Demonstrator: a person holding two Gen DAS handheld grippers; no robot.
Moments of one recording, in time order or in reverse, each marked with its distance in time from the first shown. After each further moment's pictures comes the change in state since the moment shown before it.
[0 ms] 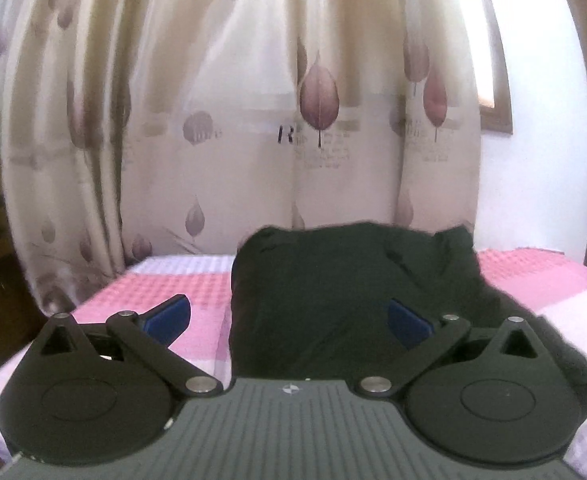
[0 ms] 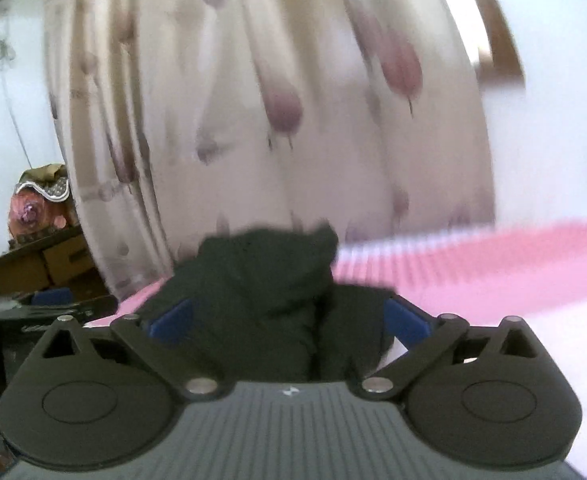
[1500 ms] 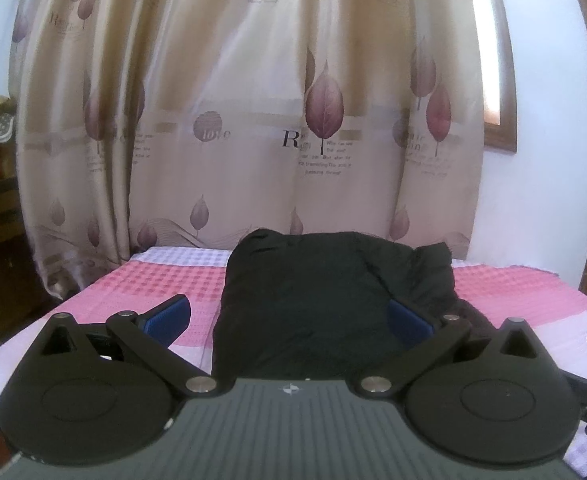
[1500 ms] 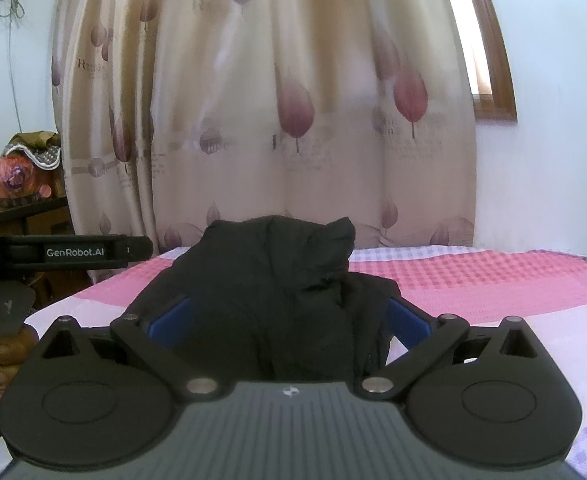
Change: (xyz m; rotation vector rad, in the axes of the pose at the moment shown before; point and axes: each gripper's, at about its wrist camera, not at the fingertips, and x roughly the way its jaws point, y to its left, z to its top) left arm -0.023 -0.017 0.013 -0.083 0.028 0.021; right arm -0.026 0.057 -0.022 -0.102 0.020 -0.095
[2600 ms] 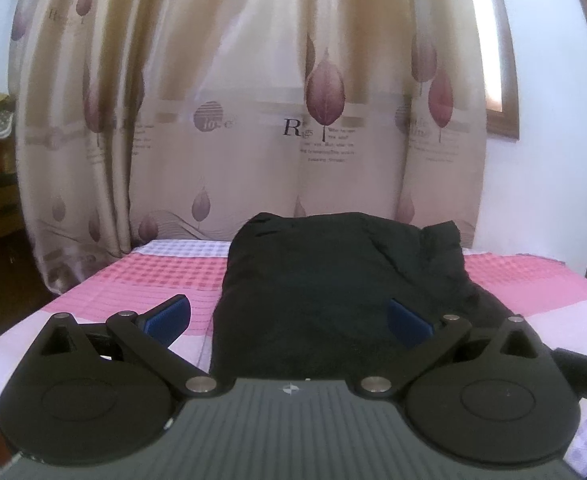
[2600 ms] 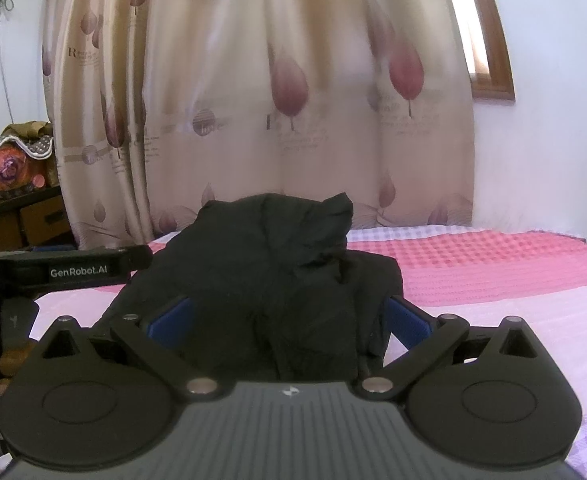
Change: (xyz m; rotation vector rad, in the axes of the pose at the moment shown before) left arm 0.012 -0.001 -0.020 0.016 0.007 0.001; right arm 0.012 -0.002 -0.006 0.015 0.050 -0.014
